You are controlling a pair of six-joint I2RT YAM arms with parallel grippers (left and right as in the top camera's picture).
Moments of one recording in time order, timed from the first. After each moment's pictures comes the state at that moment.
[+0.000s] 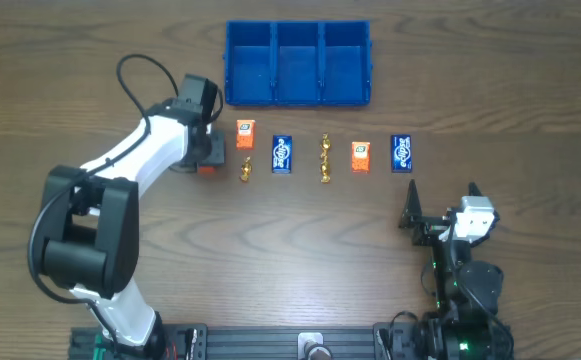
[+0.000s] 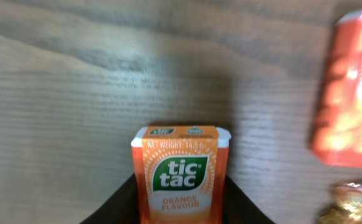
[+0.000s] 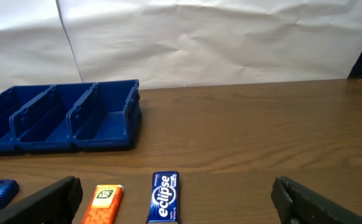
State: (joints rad) left arm -0.26 1.89 1.18 -0.64 -0.06 -0.28; right arm 0.03 0.01 0.01 -0.08 0.05 0.06
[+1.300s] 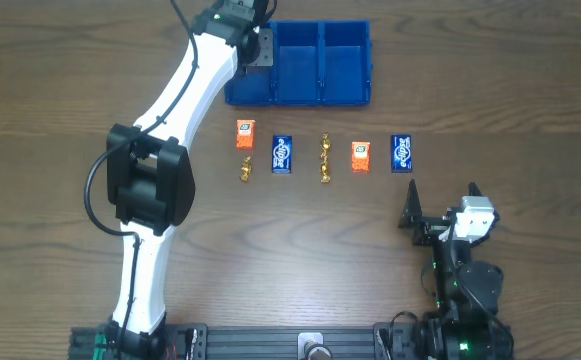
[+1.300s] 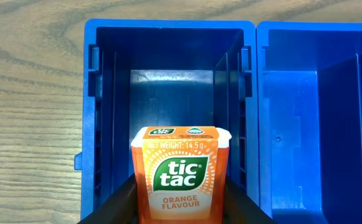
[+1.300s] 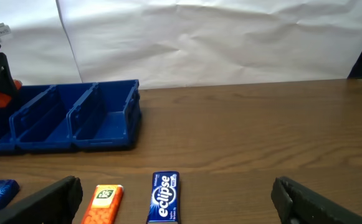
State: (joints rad) left arm -0.37 2.34 2.15 -0.86 -0.13 -0.33; right arm 0.03 0.01 0.01 -0.07 0.05 0.06
